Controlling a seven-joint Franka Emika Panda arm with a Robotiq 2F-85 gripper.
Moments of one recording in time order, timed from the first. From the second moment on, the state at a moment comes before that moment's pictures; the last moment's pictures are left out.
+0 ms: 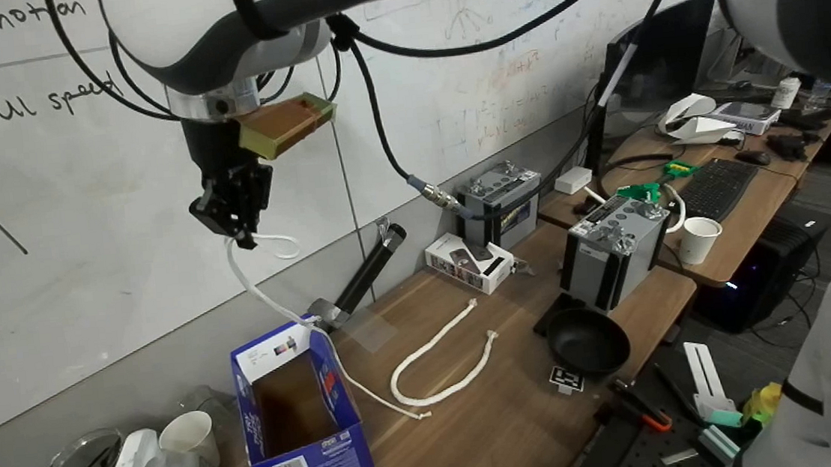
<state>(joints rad) 0.23 0.21 0.24 -1.56 0.02 1.92 -0.15</state>
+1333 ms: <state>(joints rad) 0.23 0.56 0.33 -1.56 0.28 2.01 -0.51</state>
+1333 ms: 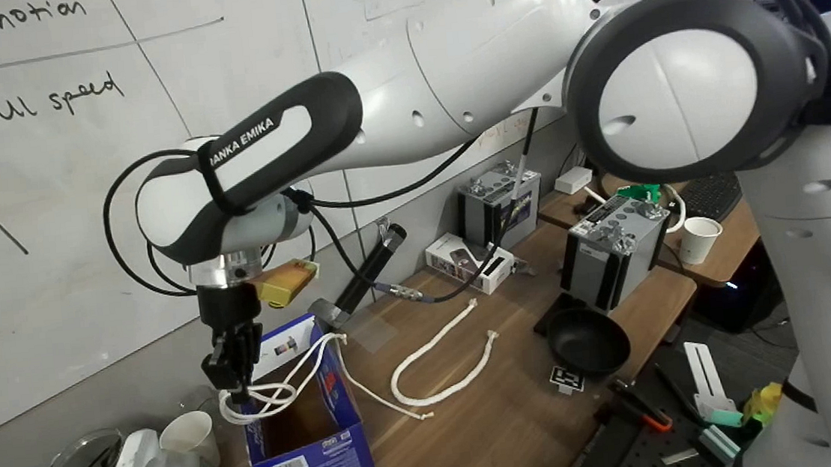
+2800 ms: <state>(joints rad) 0.19 0.63 0.33 -1.54 0.29 2.01 -0.51</state>
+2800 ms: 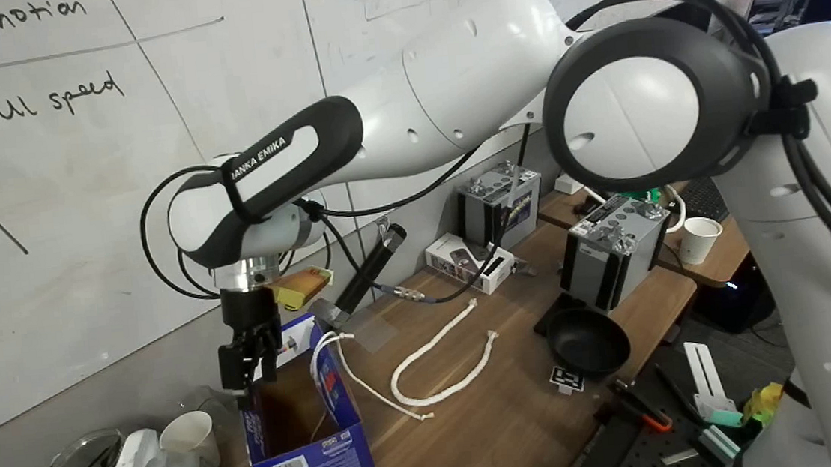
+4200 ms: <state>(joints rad) 0.13 0.22 0.21 -2.22 0.14 2.36 -0.12</state>
